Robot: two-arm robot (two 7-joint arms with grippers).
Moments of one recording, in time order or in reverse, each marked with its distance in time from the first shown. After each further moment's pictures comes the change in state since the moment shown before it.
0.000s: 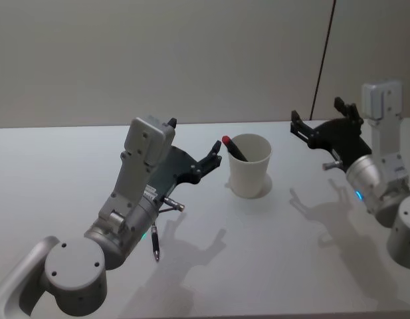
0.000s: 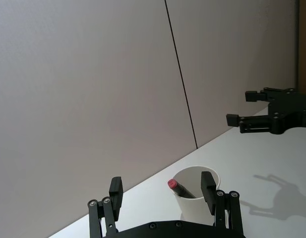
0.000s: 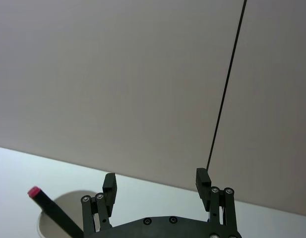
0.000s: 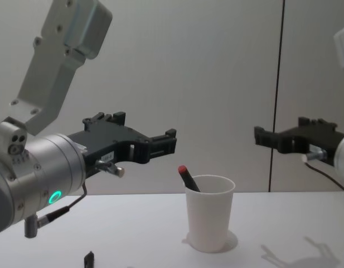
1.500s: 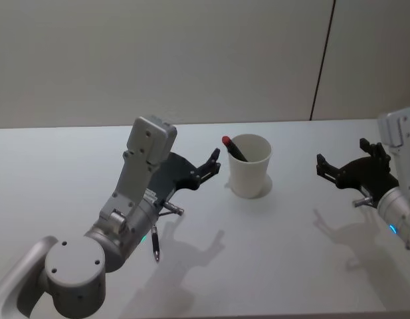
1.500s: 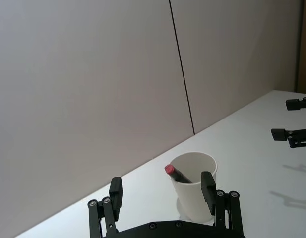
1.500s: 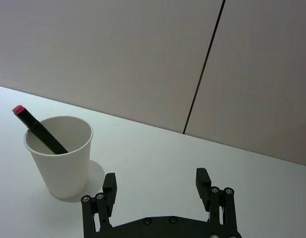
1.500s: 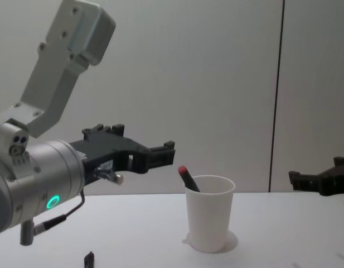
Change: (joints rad) left arm 0.007 0.002 -0.004 -0.019 -0.017 0.082 -0.001; right arm -0.157 0.083 0.034 -0.209 -0.051 0.254 0.037
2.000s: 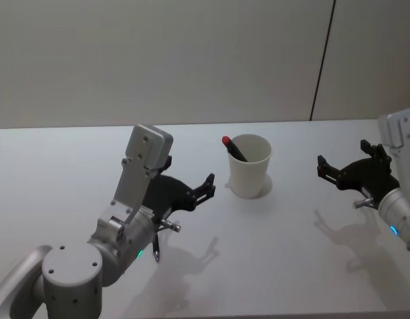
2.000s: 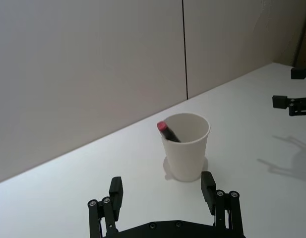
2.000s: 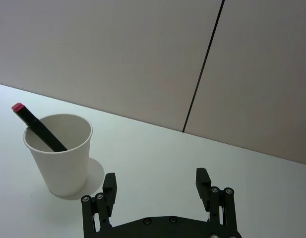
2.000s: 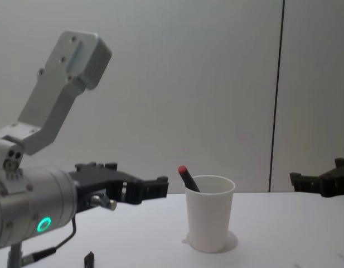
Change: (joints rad) left arm 0.035 0.011 -0.009 -0.039 -0.102 0.177 0.022; right arm -0.004 0.002 0.001 -0.004 -0.002 0.007 0.002
